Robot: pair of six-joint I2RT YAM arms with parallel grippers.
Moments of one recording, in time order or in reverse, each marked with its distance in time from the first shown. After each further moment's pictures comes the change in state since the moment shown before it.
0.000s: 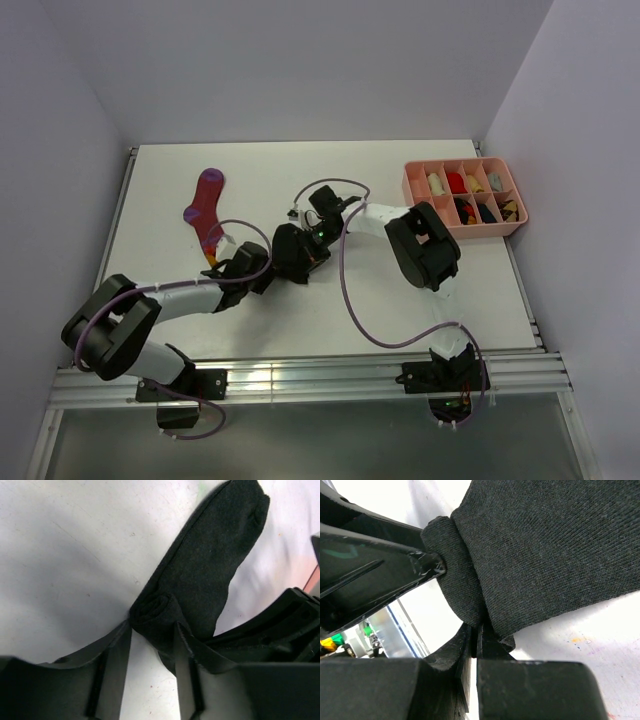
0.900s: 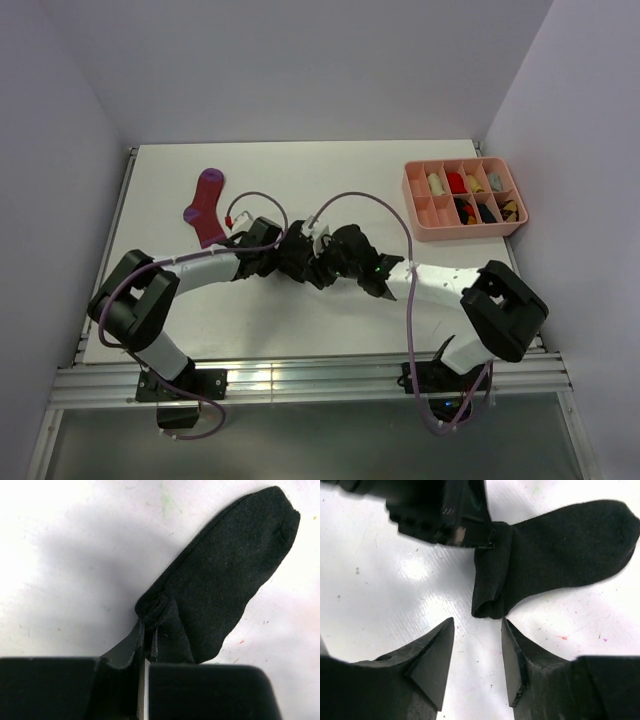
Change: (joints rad) left arm 0.025 0.179 0.296 -0.267 0.013 0.230; right arm 0.184 -0.644 -0.667 0.667 0.537 -0.143
